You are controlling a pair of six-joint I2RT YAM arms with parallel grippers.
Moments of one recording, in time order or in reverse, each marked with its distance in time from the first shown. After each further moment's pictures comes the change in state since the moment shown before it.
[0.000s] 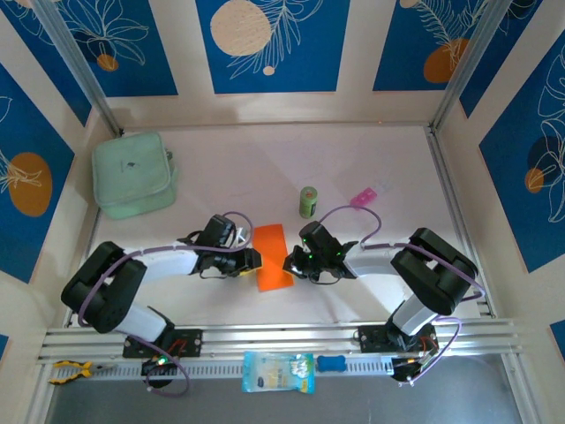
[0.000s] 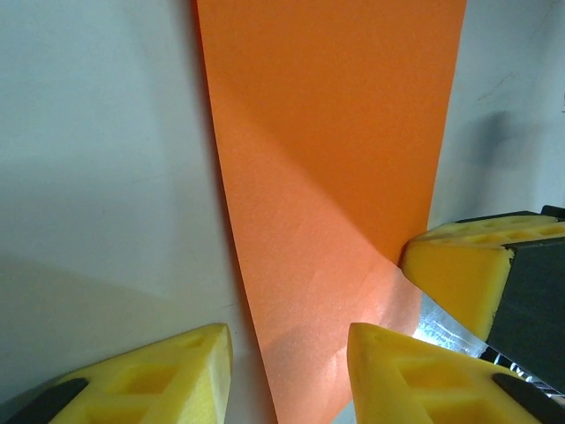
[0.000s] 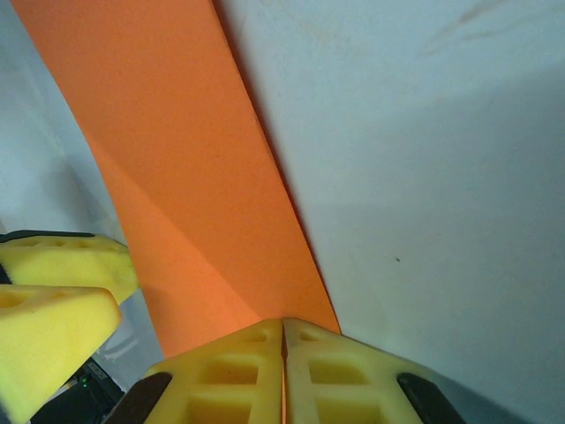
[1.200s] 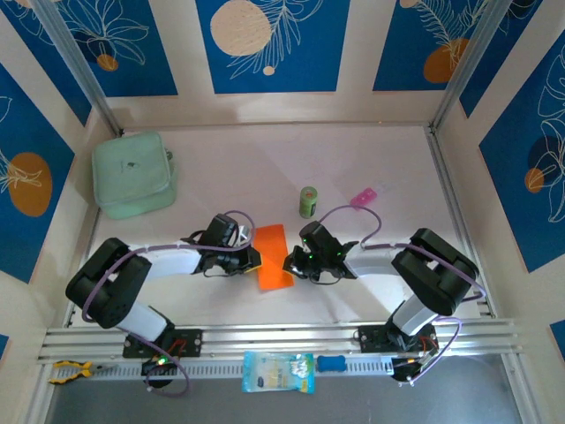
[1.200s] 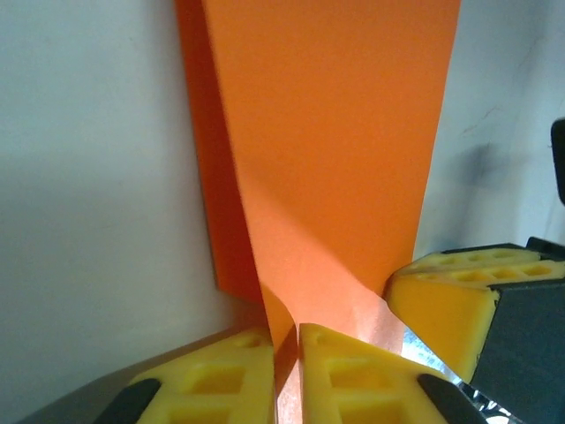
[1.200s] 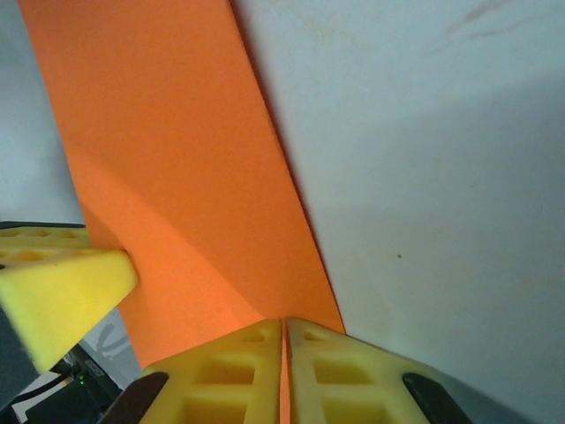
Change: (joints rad) left arm -0.015 0.030 0.006 0.064 -0.021 -0.066; right arm 0.000 -0.009 -0.002 -0.004 0.000 -0.021
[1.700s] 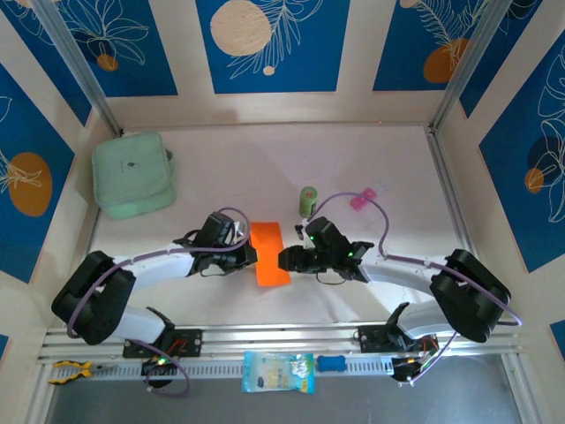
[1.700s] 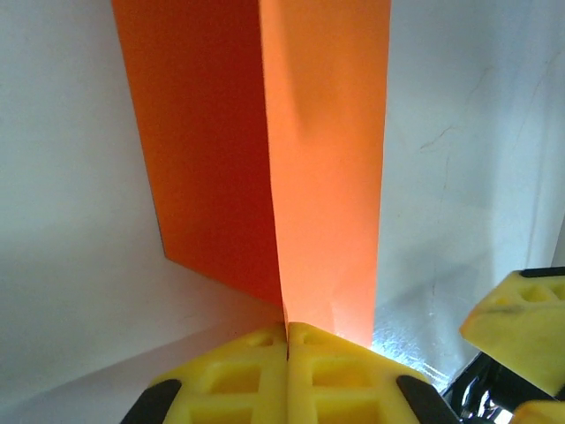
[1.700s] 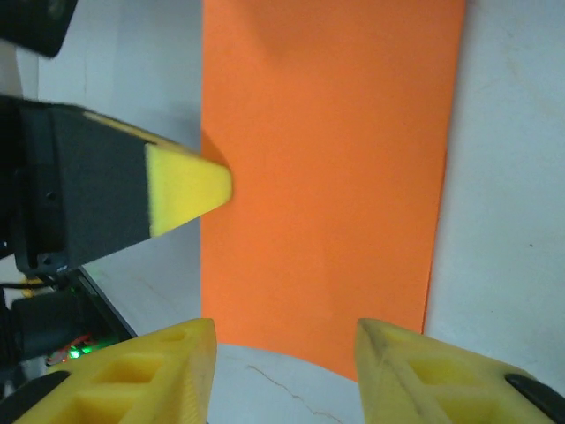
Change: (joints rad) left arm 0.000 -0.114 -0.001 -0.067 -0.054 -0.008; right arm 0.037 -0.226 0.026 -0.136 0.023 -0.357
